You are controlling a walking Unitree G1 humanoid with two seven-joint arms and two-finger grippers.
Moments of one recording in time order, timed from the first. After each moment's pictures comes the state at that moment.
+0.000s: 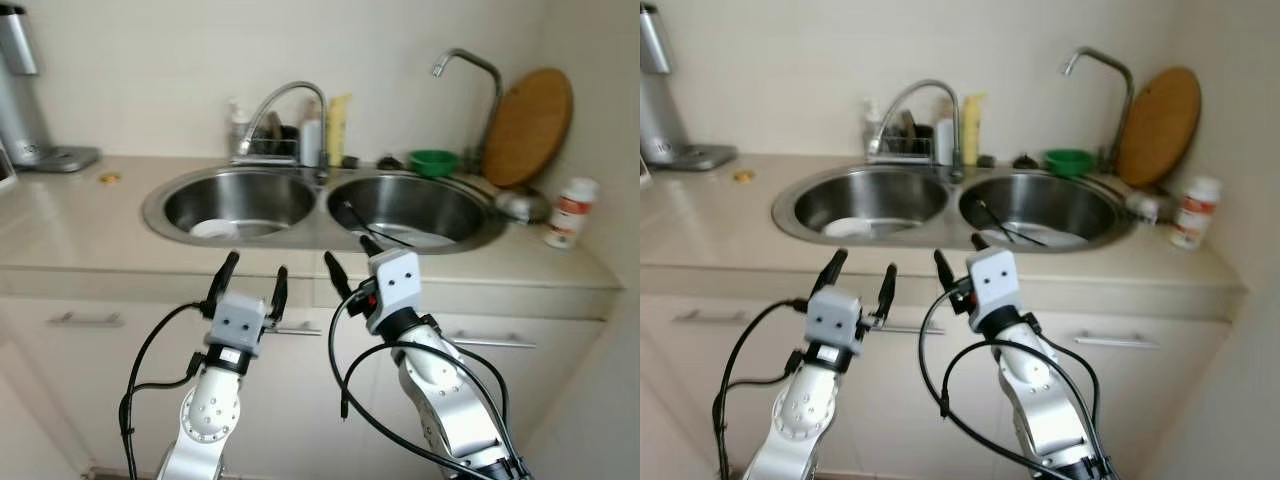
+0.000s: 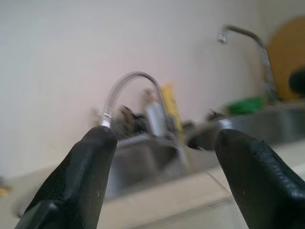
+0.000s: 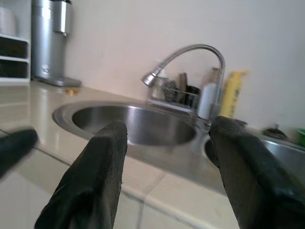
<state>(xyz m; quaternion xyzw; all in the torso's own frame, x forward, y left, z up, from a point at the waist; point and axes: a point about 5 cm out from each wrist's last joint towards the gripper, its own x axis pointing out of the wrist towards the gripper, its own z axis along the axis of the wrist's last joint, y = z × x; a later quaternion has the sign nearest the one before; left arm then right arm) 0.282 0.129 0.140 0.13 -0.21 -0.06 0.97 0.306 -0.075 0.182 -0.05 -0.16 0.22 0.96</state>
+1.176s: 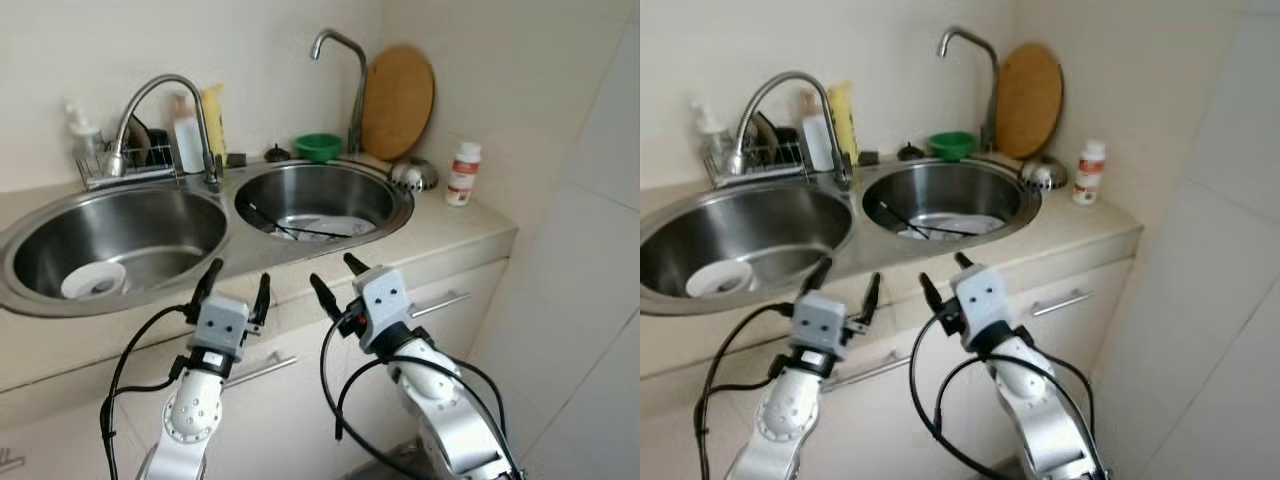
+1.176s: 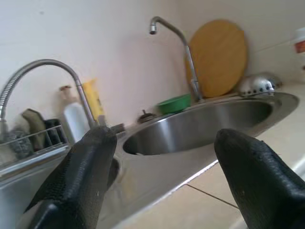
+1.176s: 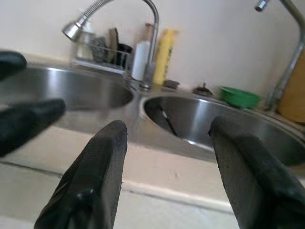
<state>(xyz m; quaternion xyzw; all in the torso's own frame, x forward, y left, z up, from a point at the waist) 0.284 0.142 0.136 0.14 -0.20 -0.06 0.97 0.298 -0.072 0.169 -0.08 -0.14 0.26 0.95</state>
